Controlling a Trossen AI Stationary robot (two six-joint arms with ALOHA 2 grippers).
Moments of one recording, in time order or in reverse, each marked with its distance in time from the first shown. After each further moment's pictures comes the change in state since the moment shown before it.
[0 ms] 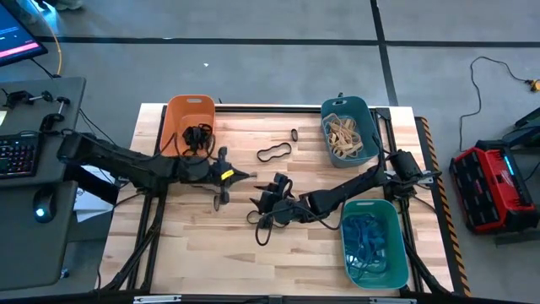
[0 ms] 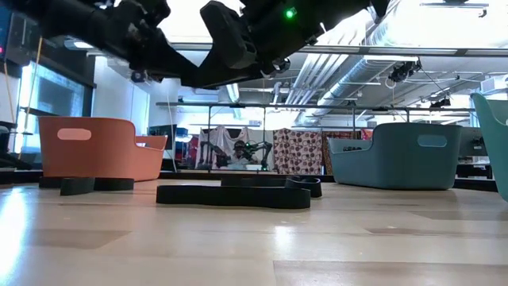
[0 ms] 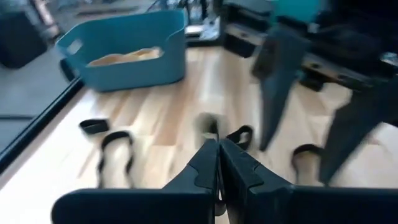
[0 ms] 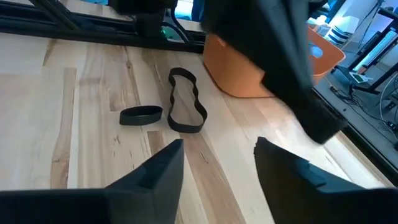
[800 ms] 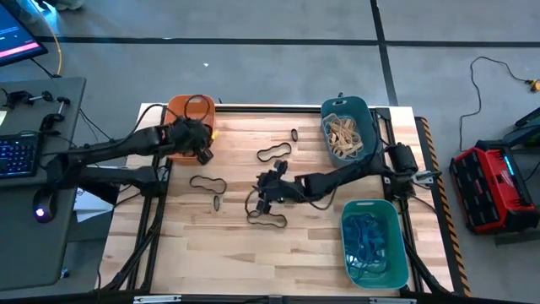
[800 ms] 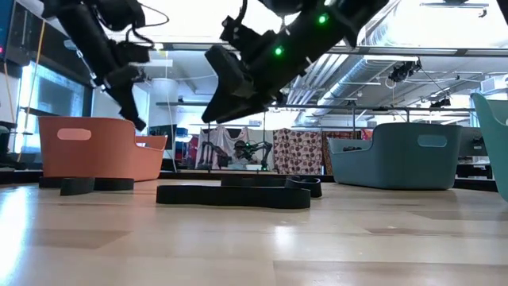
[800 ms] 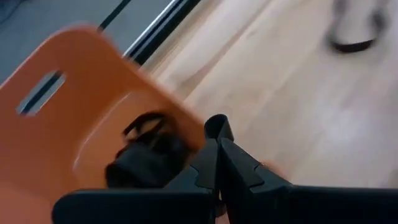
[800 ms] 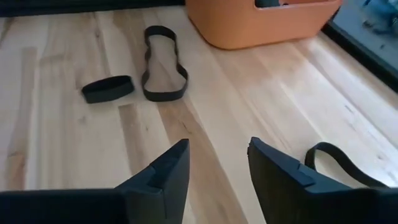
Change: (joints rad) left arm 0.505 -0.187 0.225 -1.011 -0.170 -0.127; right arm -0.154 0.000 -0.001 -0.145 -0.203 0.184
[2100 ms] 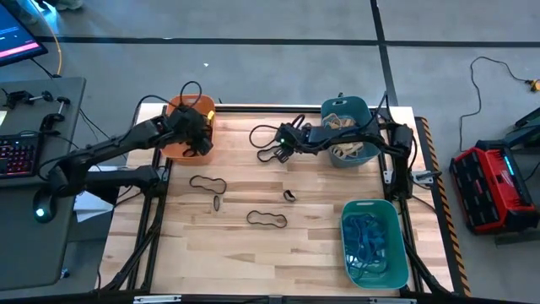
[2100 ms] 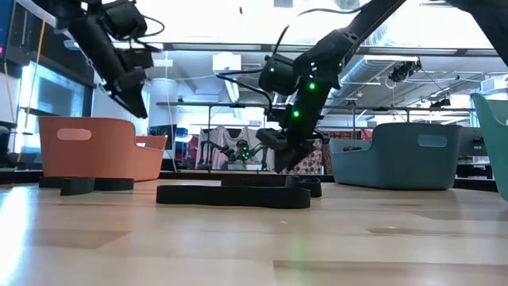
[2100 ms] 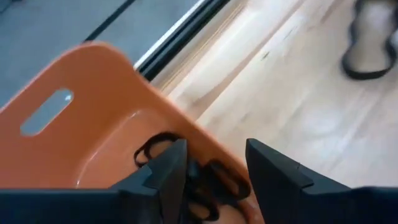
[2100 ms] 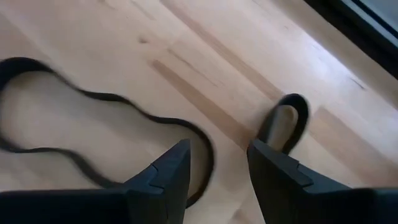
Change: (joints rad) left arm 0.222 0.029 -0.002 0.121 0.167 0.152; right arm -0.460 0.000 0.000 -0.444 -0.129 0.184
